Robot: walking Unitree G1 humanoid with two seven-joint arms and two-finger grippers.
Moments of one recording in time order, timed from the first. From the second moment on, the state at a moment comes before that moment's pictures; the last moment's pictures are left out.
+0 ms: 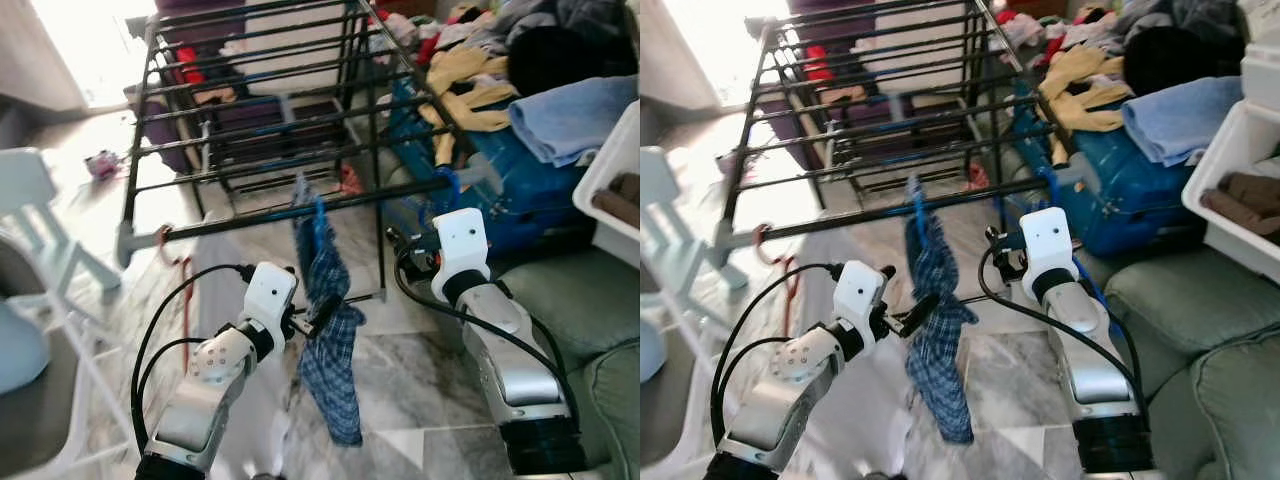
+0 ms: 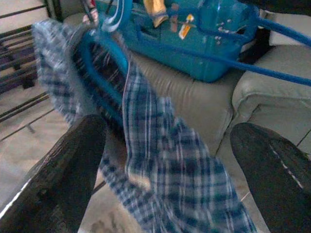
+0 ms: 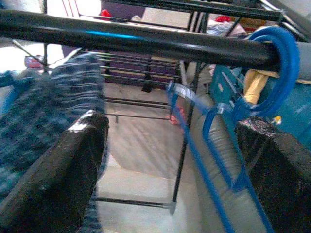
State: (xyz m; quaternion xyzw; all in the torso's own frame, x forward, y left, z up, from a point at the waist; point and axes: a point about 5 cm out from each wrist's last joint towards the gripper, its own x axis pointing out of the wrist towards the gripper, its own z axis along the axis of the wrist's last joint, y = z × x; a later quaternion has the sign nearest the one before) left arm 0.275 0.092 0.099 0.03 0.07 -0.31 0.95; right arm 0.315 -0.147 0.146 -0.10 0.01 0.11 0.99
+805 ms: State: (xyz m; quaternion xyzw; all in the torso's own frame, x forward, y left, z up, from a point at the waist) left arm 0.276 0.102 0.095 0.04 0.07 -0.27 0.96; right arm 0.312 -0.139 0.134 -0.06 0.06 0.13 0.99
